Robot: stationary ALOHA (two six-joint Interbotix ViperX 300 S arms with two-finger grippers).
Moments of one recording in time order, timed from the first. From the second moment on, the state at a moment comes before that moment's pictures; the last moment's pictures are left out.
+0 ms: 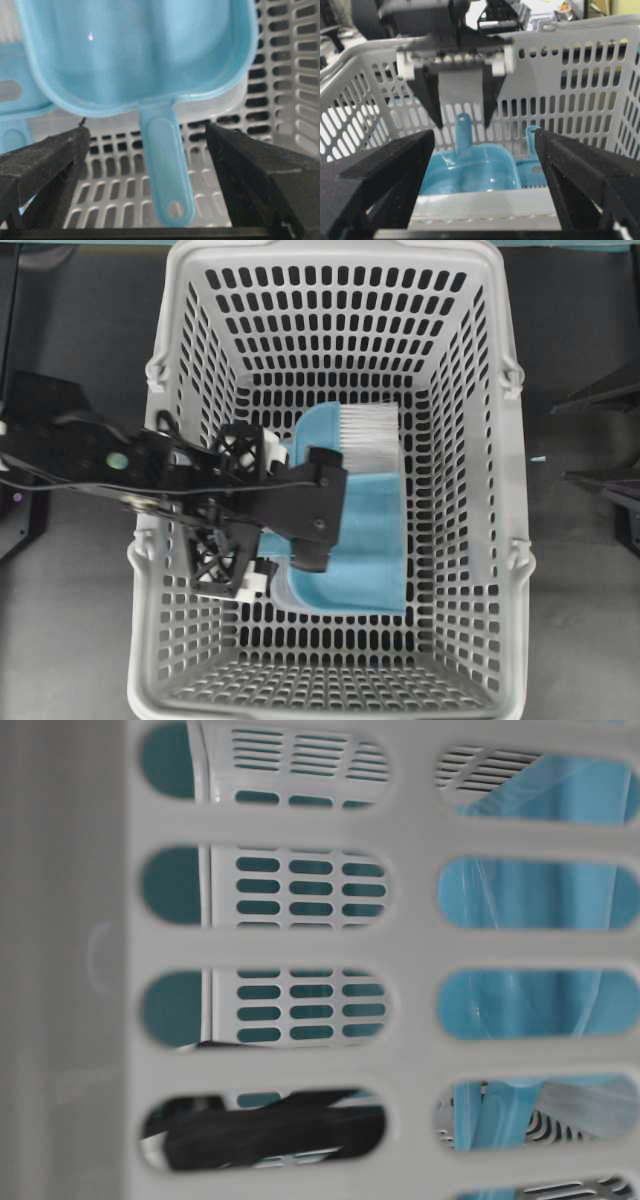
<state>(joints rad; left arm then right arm) -0.14 -0.01 0.24 0.04 0.92 -0.04 0.03 -1.07 1.12 0.06 0.03 0.05</state>
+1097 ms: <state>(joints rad) -0.15 -0.03 0.22 0.04 0.91 -0.14 0.03 -1.08 1.15 0.06 0.02 0.12</state>
